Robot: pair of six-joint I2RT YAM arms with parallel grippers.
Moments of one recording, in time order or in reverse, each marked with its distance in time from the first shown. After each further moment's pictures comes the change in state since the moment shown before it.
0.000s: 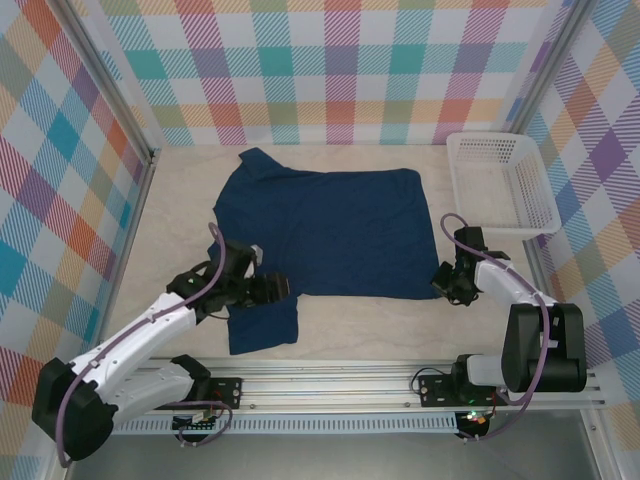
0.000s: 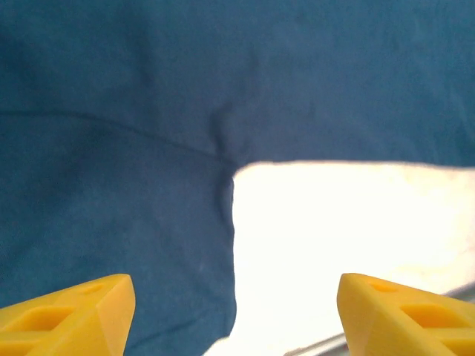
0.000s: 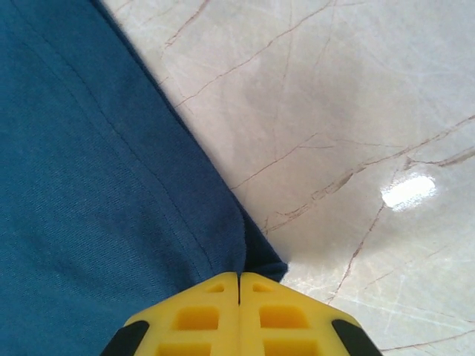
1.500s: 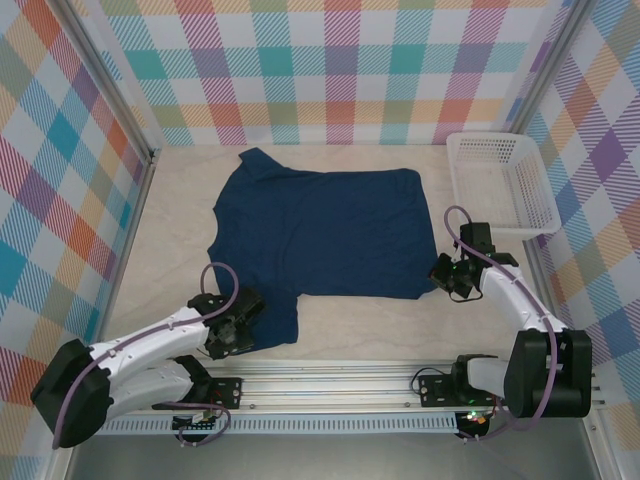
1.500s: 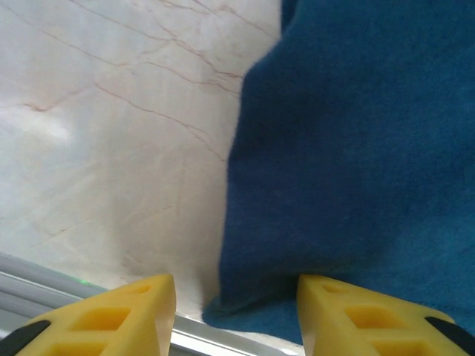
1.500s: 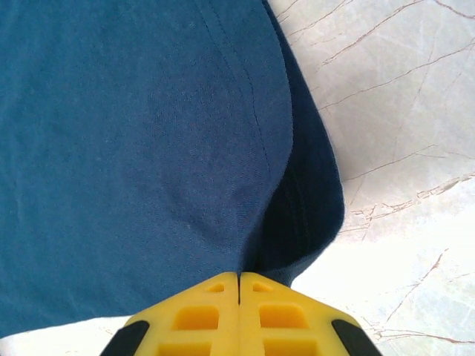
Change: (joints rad) left arm -0.113 0.050 -0.225 -0.288 -0.266 -0.368; right arm 0.000 -0.126 0.021 0.004 -0.150 -0.069
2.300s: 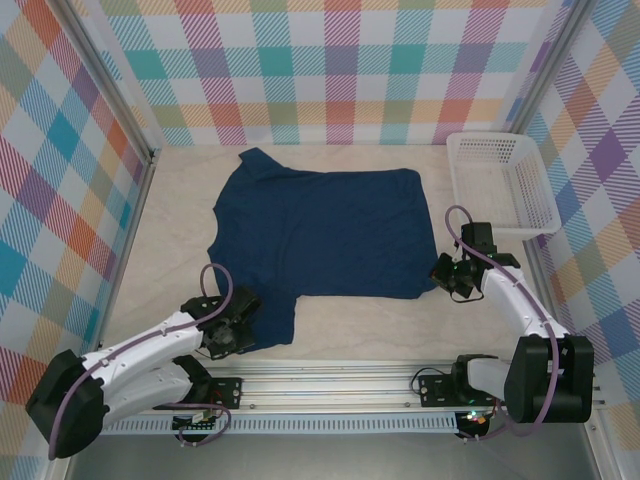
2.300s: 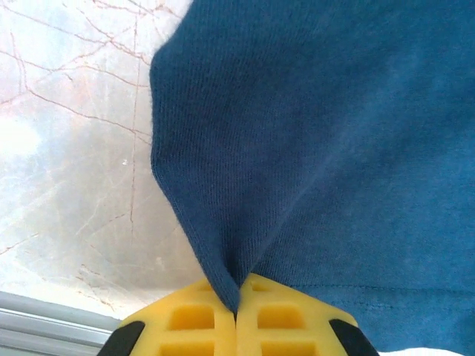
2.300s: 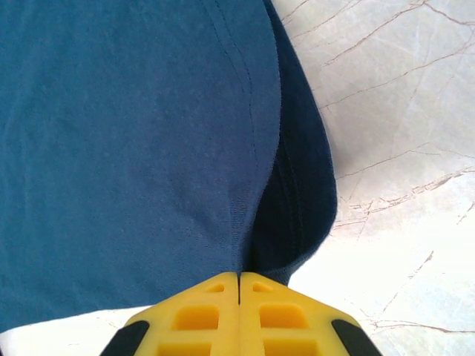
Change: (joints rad) left arm 0.026 -0.081 -0.026 0.041 0.045 0.052; right arm 0.000 -0.022 0.007 -0.027 0.009 -0.012
